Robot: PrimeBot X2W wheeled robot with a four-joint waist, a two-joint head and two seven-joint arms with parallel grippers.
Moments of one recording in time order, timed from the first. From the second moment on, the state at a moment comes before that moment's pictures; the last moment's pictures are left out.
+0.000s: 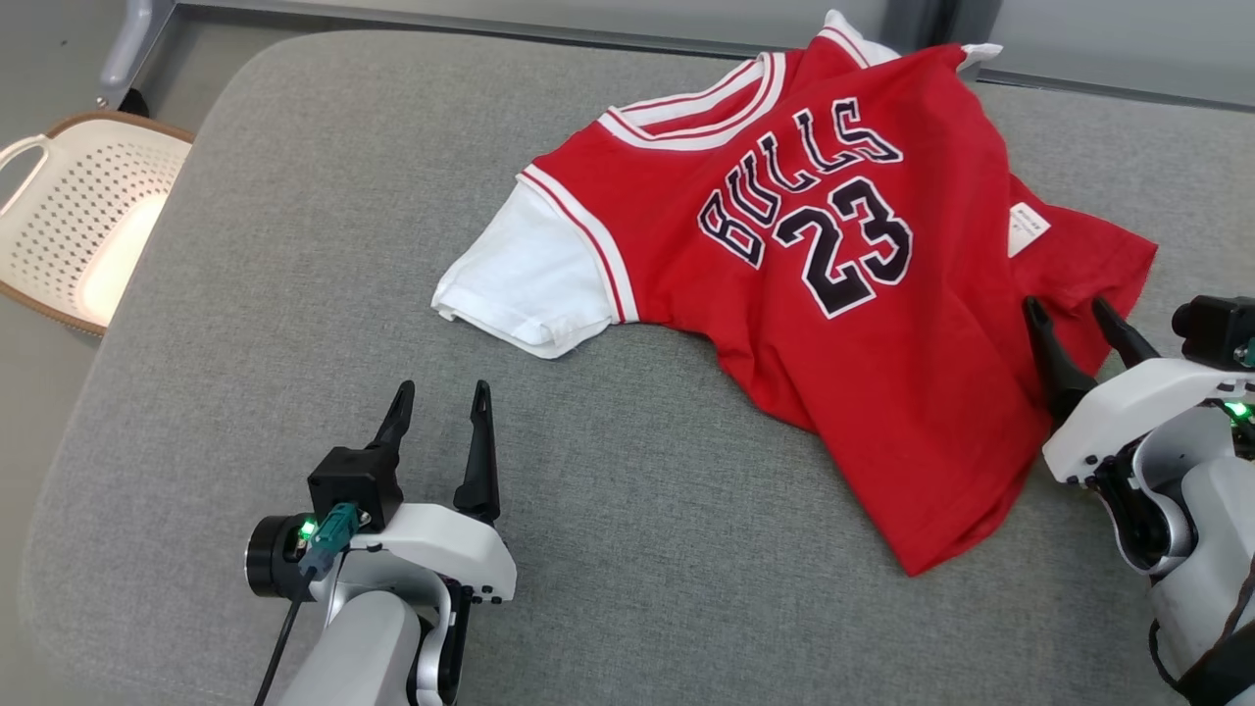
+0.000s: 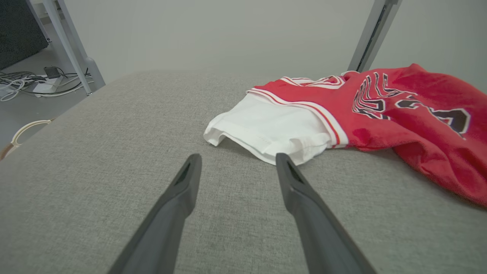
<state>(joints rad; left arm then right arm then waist) -0.31 0.05 -0.33 0.47 -0.37 0.16 -0.26 -0.53 -0.31 0.23 0.65 0.54 0.13 0.02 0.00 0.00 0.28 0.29</state>
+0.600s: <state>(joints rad) -0.32 0.05 -0.34 0.47 -0.37 0.17 -0.26 -0.64 -0.37 0.24 0.72 0.60 0.13 -0.05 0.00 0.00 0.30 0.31</state>
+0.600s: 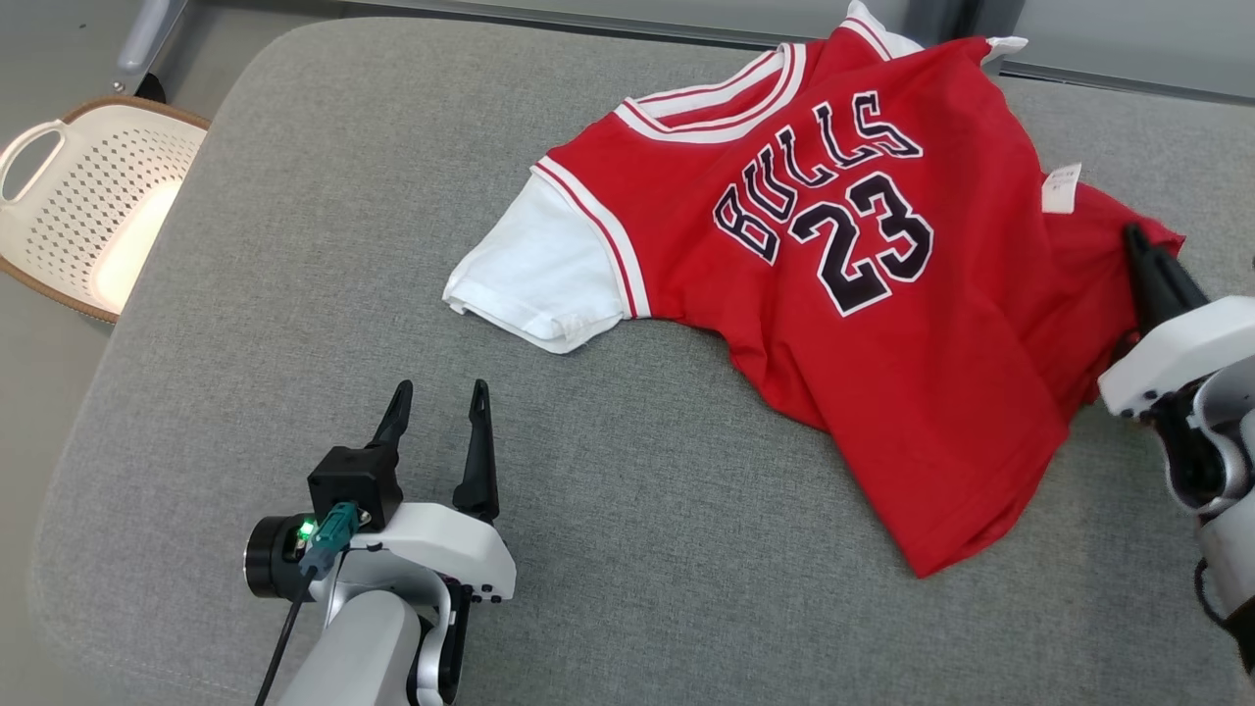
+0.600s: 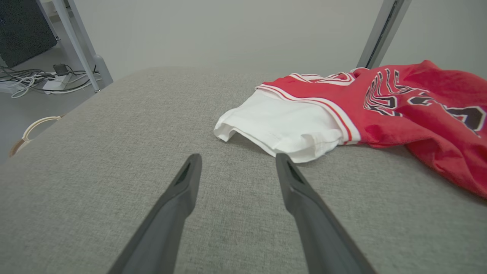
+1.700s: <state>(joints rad) -0.36 0.05 -0.39 0.46 -0.41 0.18 -0.26 -1.05 -0.53 0.04 1.10 0.39 0.13 0.06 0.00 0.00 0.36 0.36</state>
